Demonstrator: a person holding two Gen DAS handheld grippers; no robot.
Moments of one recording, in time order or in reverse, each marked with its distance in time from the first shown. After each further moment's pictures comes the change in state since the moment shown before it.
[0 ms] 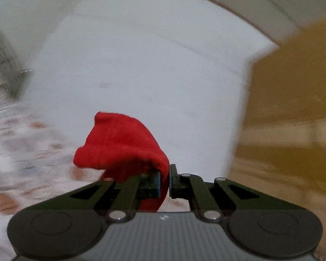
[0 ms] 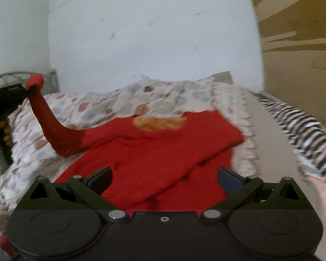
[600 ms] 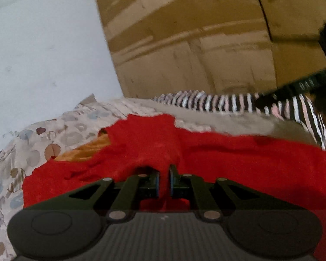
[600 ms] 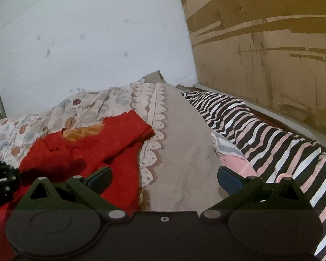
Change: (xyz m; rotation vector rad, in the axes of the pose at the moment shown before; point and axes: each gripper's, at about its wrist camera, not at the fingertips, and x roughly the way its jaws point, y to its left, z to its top) left arm 0.002 -0.139 -0.113 0.648 0.521 -0.439; right arm -0.033 -0.083 -0.025 0.159 -0.010 -0.254
